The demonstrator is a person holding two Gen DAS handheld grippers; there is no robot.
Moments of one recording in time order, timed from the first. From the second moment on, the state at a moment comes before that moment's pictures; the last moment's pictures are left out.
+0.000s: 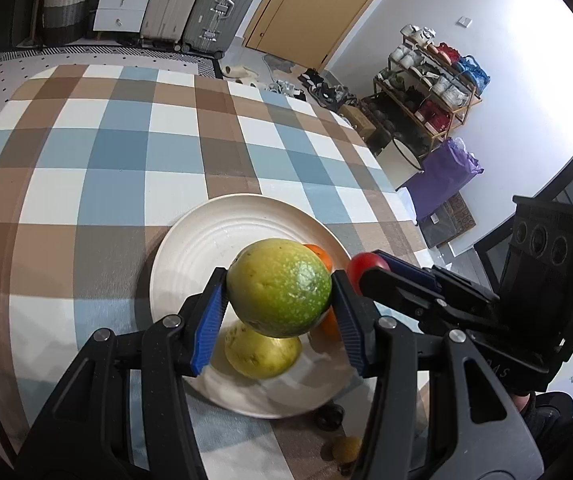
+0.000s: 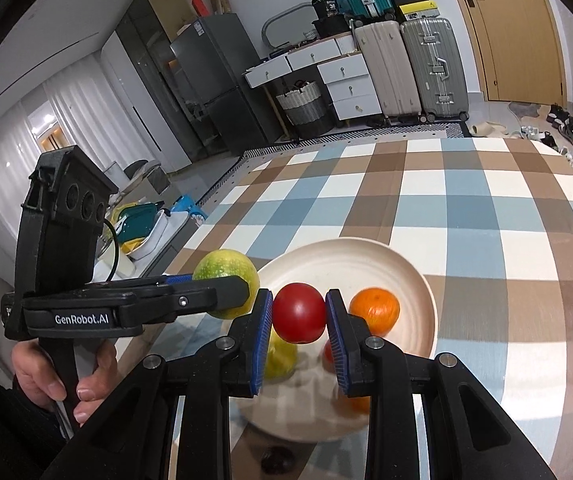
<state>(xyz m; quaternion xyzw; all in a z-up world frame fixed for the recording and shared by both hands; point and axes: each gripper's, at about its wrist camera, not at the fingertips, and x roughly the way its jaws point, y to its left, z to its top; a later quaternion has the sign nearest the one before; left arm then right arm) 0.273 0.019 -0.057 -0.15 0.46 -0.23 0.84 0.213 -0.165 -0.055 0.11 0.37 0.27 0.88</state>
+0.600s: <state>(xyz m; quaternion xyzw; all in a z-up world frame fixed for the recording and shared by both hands) 0.309 0.010 -0.091 -0.16 0.49 -0.23 0.82 0.259 -0.159 -0.084 0.12 0.41 0.27 0.86</state>
